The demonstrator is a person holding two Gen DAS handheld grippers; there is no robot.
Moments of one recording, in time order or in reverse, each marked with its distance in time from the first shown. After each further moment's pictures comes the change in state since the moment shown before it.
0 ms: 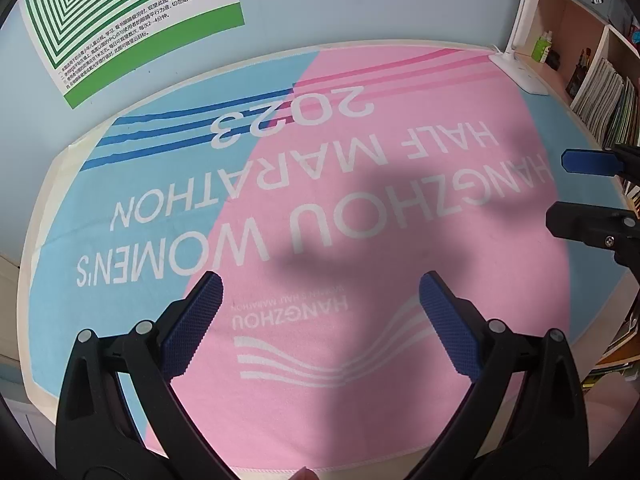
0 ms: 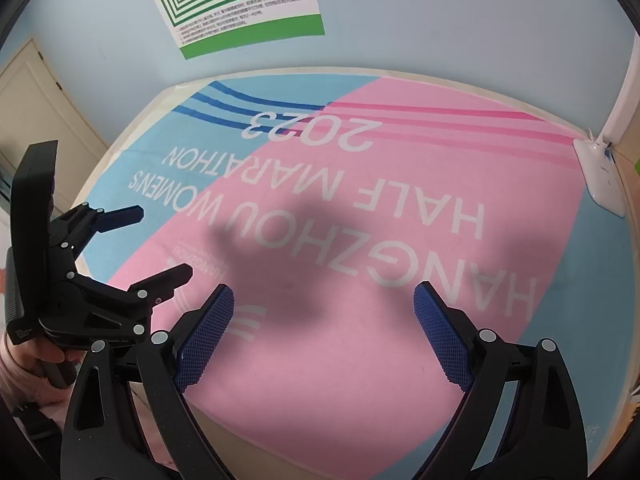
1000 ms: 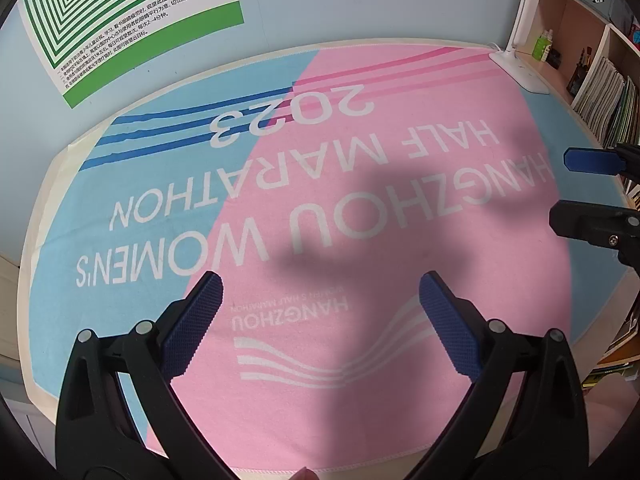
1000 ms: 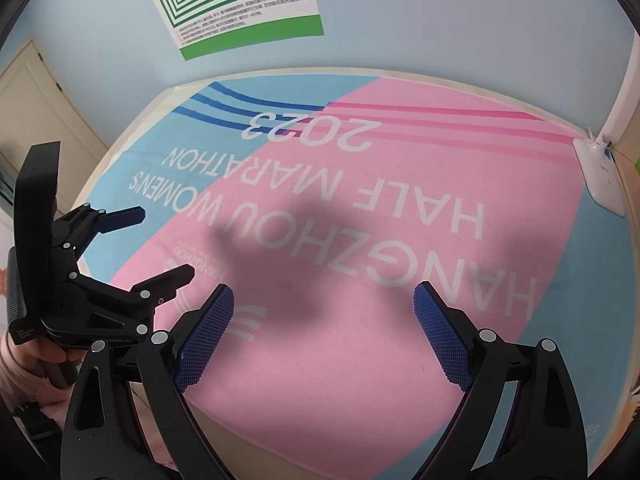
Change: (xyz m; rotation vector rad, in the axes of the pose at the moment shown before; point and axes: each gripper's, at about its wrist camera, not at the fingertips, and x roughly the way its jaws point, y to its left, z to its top) left arm 0.002 0.000 0.000 0.003 0.001 0.000; right arm -0.001 0.000 0.000 0.003 -0.002 0.000
